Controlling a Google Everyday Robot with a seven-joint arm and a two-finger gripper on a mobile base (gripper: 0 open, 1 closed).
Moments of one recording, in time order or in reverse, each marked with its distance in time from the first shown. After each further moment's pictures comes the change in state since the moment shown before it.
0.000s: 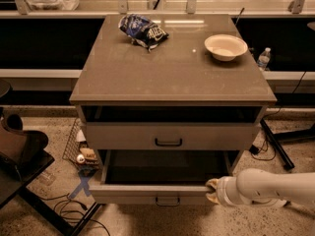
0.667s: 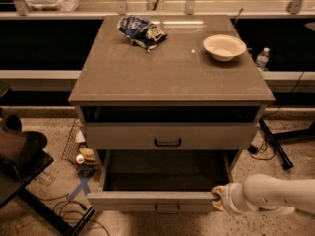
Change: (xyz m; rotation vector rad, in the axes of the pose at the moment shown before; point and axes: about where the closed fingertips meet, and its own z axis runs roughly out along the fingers) arm 0.020 0.021 -0.012 -0.029 0.022 0.045
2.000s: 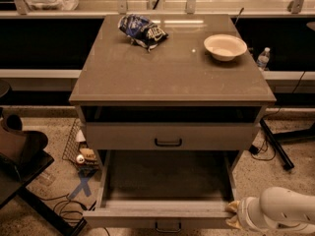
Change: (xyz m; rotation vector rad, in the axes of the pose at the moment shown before) arm 0.034 0.039 -0.031 -0.041 0.047 0.068
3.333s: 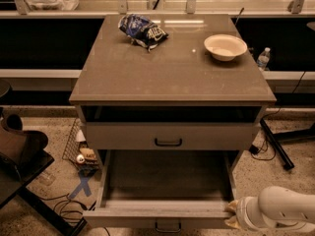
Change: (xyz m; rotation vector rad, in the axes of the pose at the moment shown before) arm -0.001 0.002 0.002 -0.006 -0.001 -0.003
